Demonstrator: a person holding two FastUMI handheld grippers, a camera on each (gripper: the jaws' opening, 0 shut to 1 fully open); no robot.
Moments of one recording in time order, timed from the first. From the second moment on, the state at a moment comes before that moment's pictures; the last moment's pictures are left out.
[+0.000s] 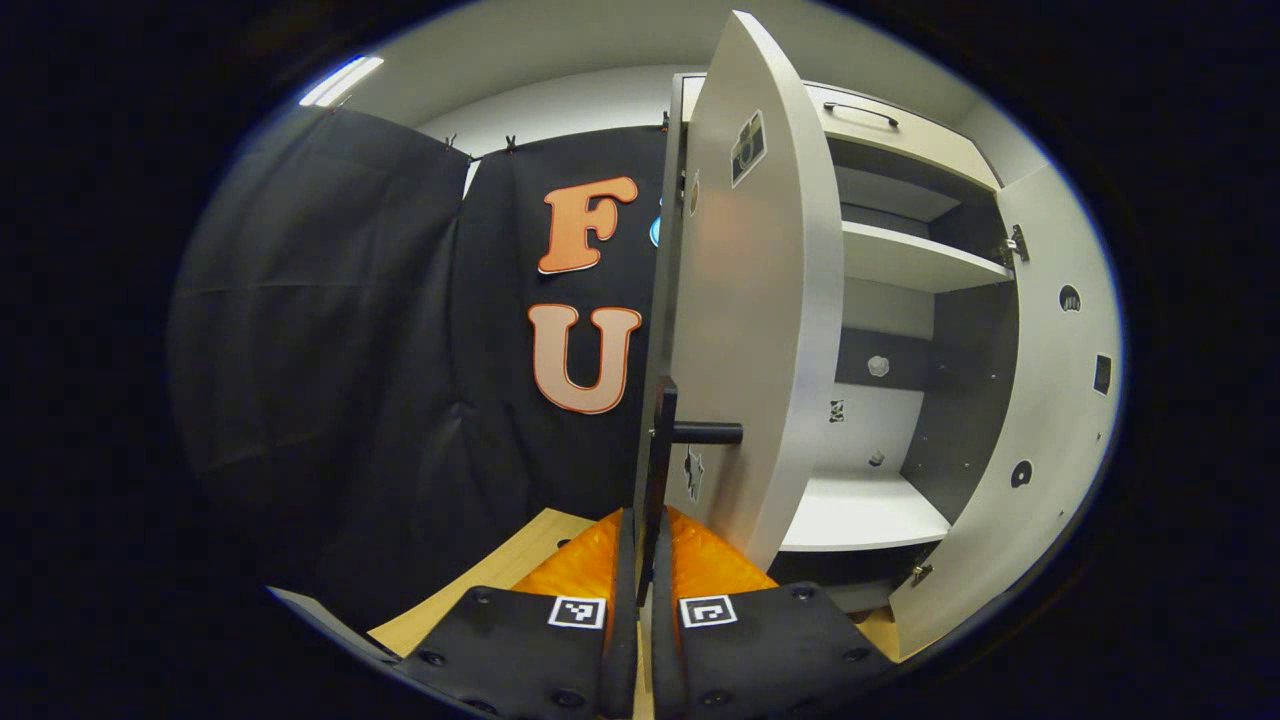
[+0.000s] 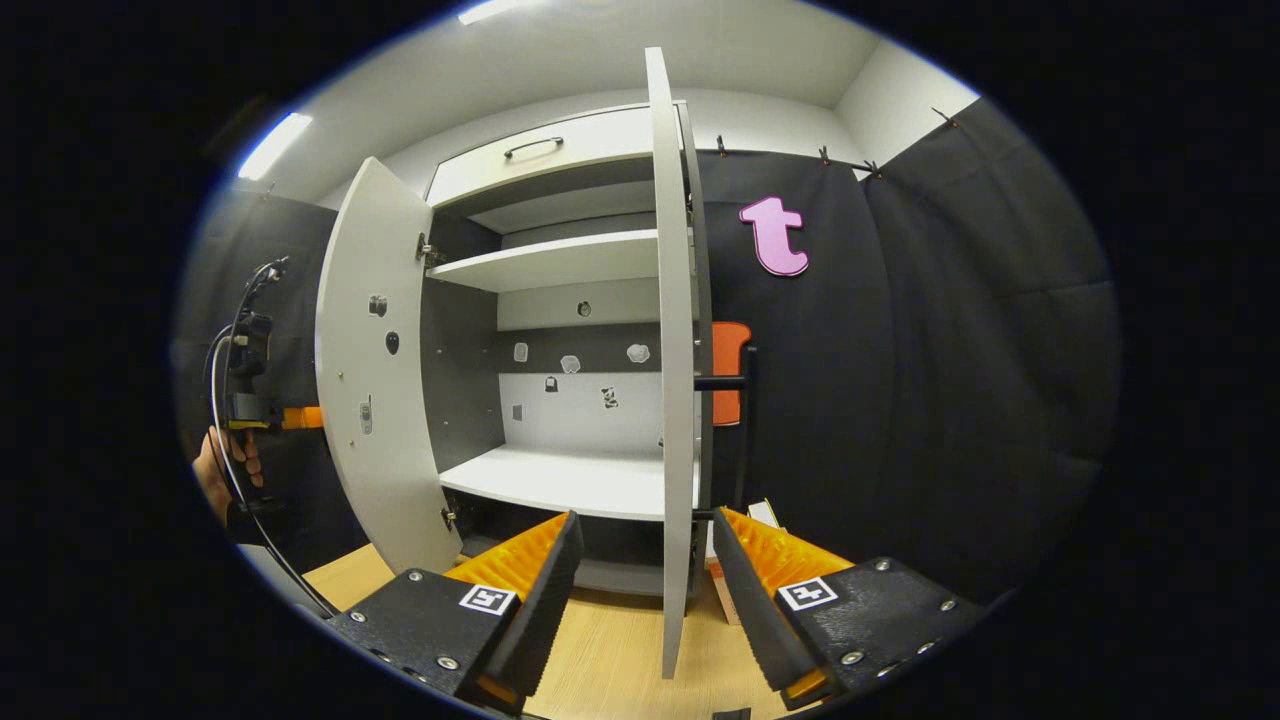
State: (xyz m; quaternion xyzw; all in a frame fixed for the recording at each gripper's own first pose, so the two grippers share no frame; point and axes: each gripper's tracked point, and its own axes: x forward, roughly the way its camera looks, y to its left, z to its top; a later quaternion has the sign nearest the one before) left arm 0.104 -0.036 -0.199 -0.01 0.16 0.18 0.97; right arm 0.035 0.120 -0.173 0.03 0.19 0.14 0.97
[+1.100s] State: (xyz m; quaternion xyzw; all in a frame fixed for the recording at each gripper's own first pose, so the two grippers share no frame) left arm 0.074 -0.042 -0.150 0.04 0.11 0.19 0.98; right arm 0.061 0.165 -0.096 0.02 0.11 0.16 0.98
